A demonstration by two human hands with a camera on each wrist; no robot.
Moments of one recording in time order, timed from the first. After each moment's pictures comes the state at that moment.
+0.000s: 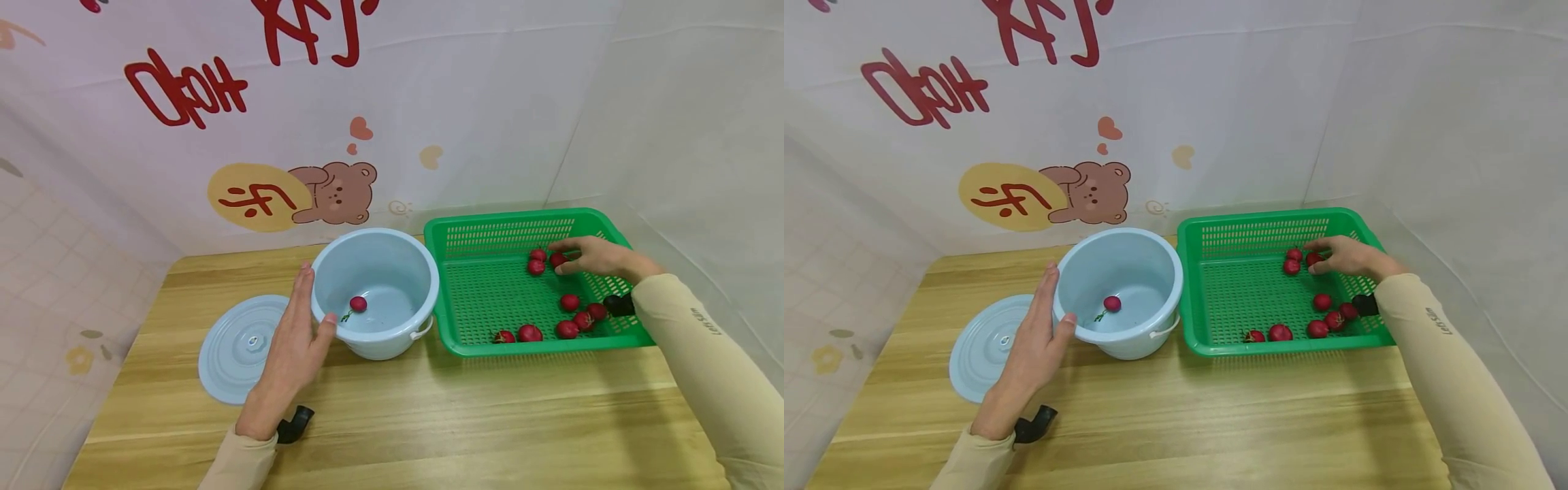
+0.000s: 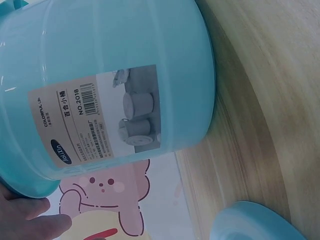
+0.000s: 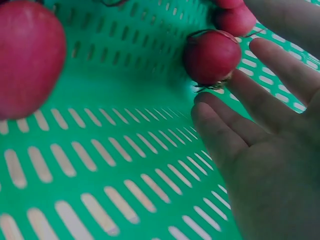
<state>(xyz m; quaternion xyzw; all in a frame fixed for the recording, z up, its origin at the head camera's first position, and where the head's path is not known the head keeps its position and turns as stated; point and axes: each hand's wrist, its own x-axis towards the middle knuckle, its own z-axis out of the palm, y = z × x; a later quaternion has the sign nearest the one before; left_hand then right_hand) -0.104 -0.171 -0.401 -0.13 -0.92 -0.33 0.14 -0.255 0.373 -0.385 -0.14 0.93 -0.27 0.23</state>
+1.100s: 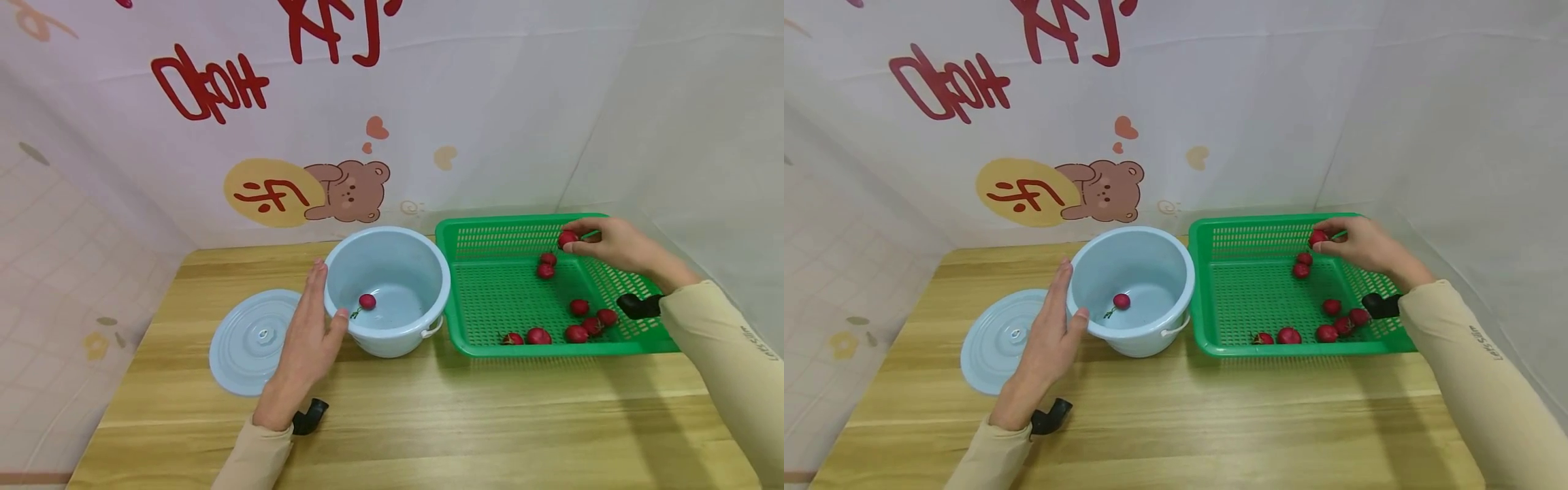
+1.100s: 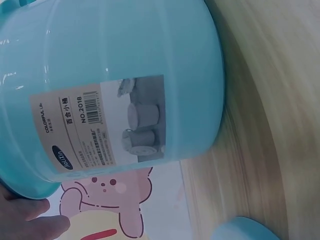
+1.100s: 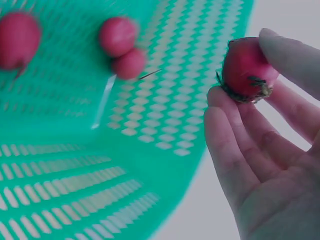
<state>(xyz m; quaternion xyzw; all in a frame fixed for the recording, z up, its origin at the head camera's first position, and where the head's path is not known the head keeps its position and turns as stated) -0.104 -0.169 -0.400 -0.14 -0.91 -0.36 0.16 -0.239 0.346 -0.334 -0.14 0.95 -0.24 0.09</state>
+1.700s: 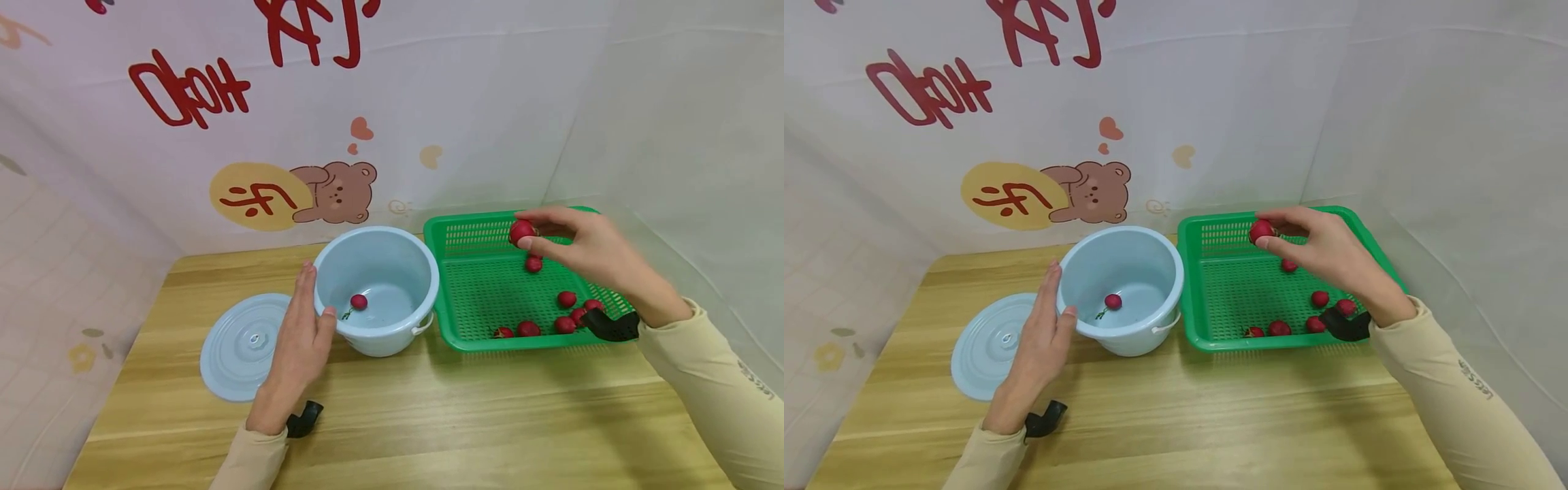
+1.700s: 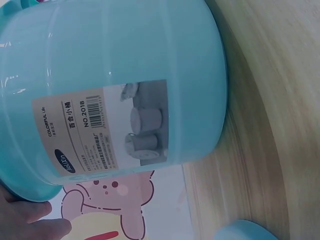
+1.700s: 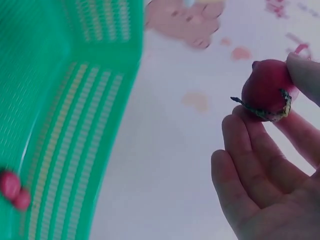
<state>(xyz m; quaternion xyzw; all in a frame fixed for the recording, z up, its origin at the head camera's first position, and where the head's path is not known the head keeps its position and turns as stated) -0.105 -0.164 -0.400 -0.13 -0.91 -0.35 0.17 -0.162 0.262 -0.278 -0.16 0.92 -0.37 -0.02</state>
